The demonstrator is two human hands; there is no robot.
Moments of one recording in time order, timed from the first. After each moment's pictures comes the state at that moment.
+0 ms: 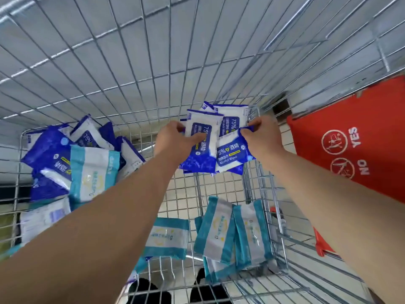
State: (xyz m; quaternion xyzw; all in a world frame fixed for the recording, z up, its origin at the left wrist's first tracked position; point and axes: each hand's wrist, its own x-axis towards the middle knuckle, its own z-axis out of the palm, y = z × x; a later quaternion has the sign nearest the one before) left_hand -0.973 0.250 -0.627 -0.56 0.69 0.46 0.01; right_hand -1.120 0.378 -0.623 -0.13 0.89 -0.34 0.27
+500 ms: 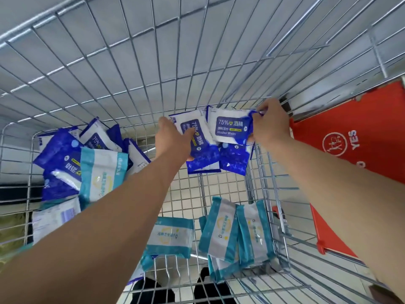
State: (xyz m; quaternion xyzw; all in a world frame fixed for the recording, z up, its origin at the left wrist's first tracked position) left_hand -0.971 0.250 -0.597 -0.62 0.61 0.49 -0.04; right_hand -1.135 0.361 -0.599 -0.15 0.91 -0.32 0.22
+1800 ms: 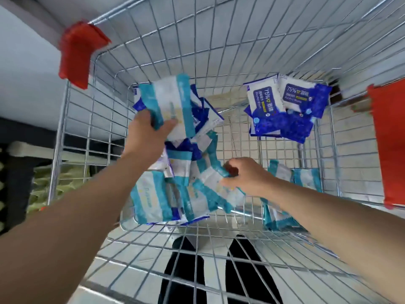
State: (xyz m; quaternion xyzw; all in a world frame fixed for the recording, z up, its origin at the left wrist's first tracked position) left_hand -0.745 0.208 -0.538 -0.58 0.72 0.37 -0.07; right_hand -0.896 0.381 -0.593 -0.39 0.75 -0.15 0.51
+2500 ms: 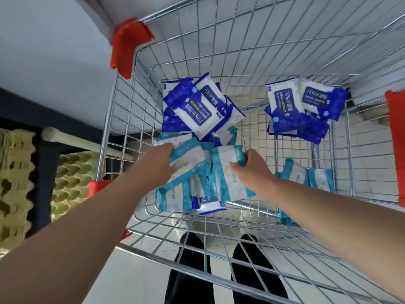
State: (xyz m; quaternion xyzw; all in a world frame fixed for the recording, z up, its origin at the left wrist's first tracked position) left_hand -0.666 0.225 -0.534 -0.46 0.81 0.28 0.23; right_hand -0.848 0.362 -0.577 -0.16 0.79 -0.26 0.53
